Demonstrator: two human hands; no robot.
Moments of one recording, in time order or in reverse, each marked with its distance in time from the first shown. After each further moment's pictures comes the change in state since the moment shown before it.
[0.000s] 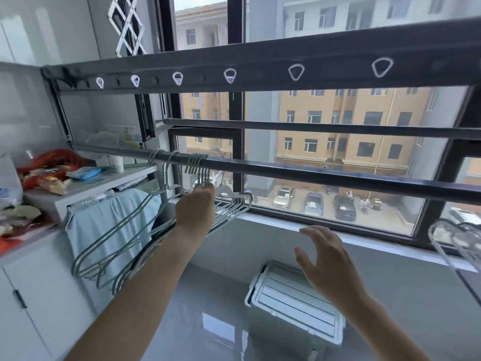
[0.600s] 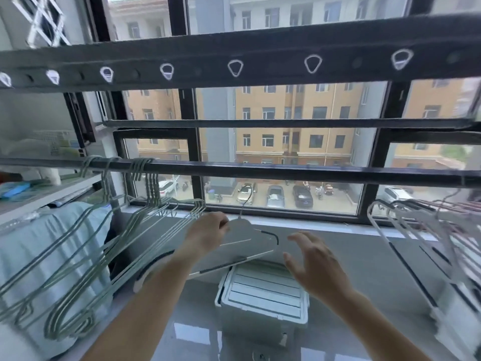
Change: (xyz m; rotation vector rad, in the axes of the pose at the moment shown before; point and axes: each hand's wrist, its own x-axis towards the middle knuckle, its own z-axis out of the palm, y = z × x) left_hand -0.003 0.084 0.063 -0.525 -0.410 0.182; right_hand -0.022 0.046 -0.019 -0.112 -0.027 0.105
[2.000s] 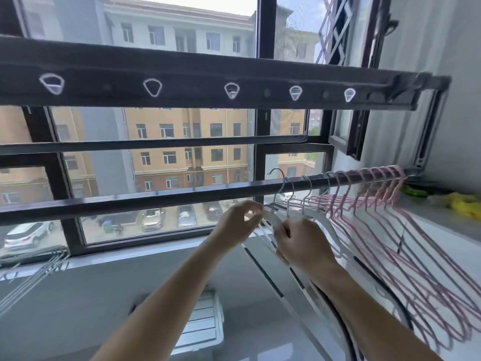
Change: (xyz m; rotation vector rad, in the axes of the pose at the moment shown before) left_hand 0.038 0.273 0.065 -0.554 -0.132 0.565; right_hand -0.025 0.084 -0.145 -0.126 0.308 0.388
